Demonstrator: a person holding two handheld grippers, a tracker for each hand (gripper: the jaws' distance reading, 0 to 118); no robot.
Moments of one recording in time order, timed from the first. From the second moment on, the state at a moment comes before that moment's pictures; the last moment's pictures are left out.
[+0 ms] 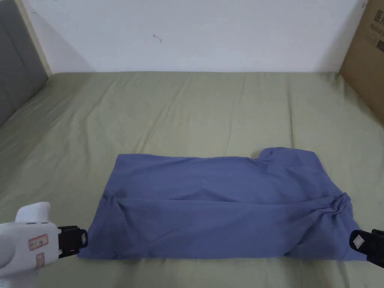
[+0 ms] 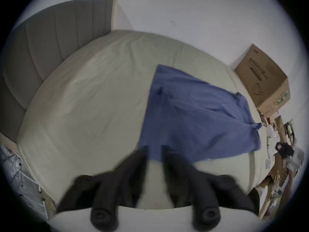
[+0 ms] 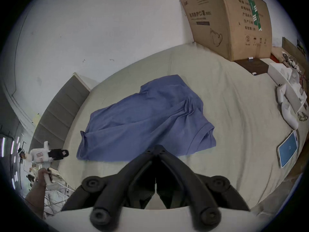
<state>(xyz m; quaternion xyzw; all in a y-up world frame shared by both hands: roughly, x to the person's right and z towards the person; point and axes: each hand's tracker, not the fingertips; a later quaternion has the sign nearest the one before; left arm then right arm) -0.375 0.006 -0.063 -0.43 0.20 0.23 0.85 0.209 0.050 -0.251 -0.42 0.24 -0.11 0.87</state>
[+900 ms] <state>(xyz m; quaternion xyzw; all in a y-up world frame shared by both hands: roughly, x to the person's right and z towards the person) -0.362 -0.003 -0.079 -0.45 0.18 0.15 0.86 0.242 -0.043 -0.358 -0.54 0.13 -0.10 0.82</state>
